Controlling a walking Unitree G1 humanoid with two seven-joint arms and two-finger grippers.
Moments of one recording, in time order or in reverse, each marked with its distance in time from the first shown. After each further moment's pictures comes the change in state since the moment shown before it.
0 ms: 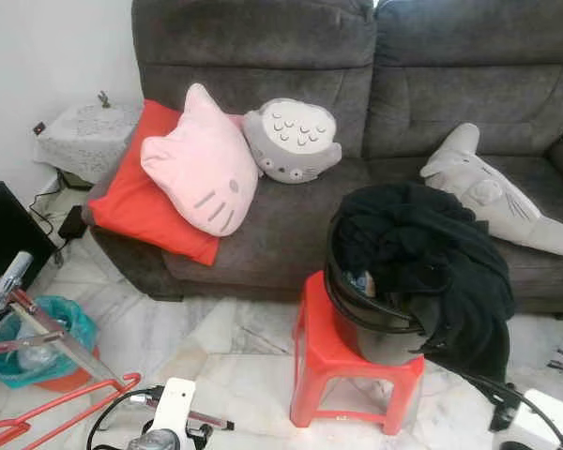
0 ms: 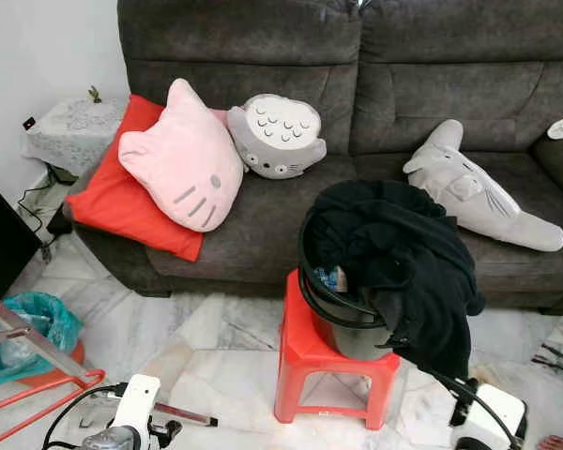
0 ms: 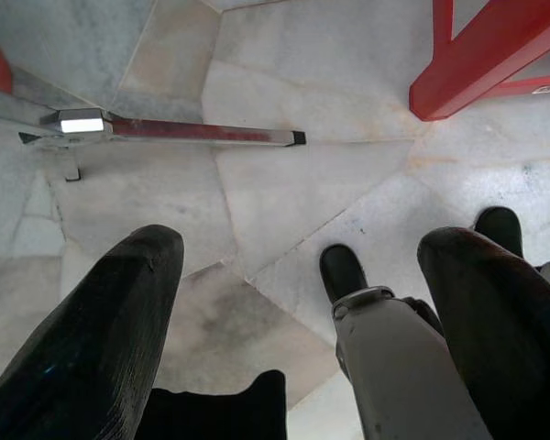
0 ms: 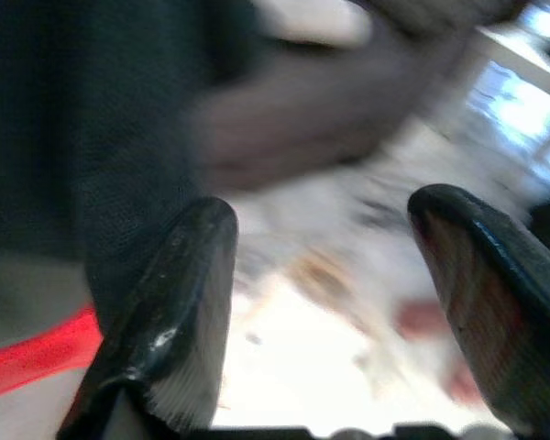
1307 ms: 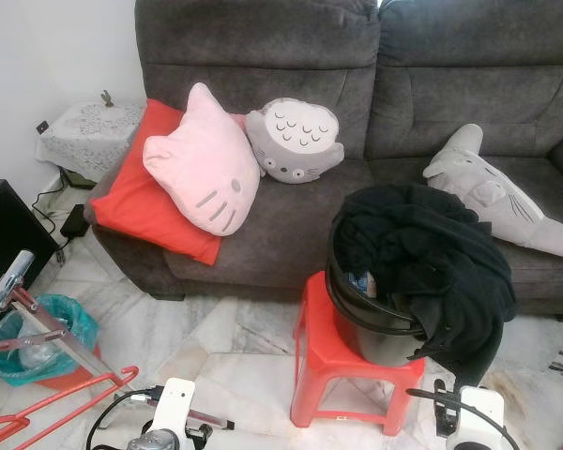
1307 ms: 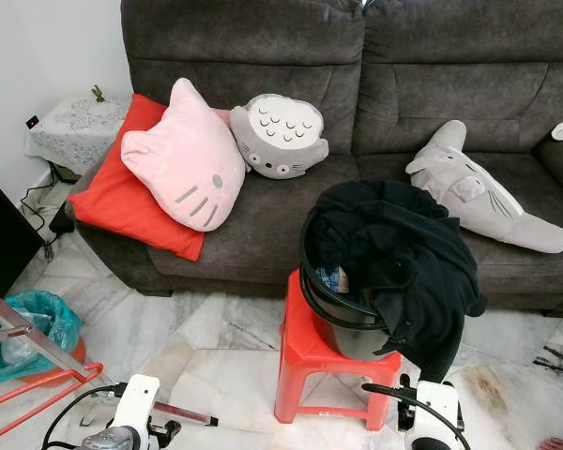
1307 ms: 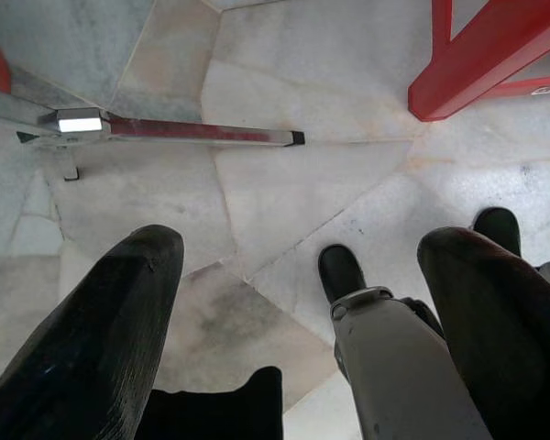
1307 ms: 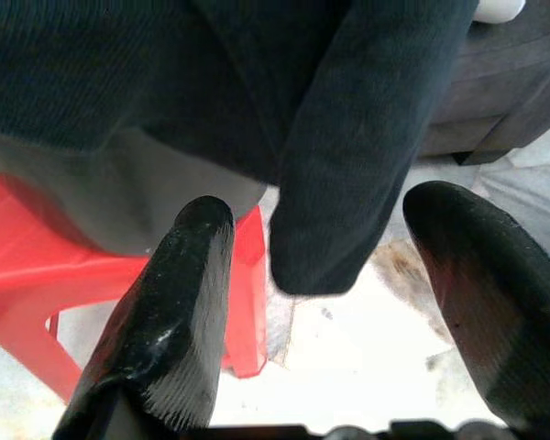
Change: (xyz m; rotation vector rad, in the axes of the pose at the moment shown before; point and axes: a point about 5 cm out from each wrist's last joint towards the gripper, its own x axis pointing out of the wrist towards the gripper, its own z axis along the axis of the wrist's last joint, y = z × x) left arm 0.000 0.000 0.000 -0.001 0.000 0.000; right arm -0.010 0.026 -0.012 -0.051 0.043 0.224
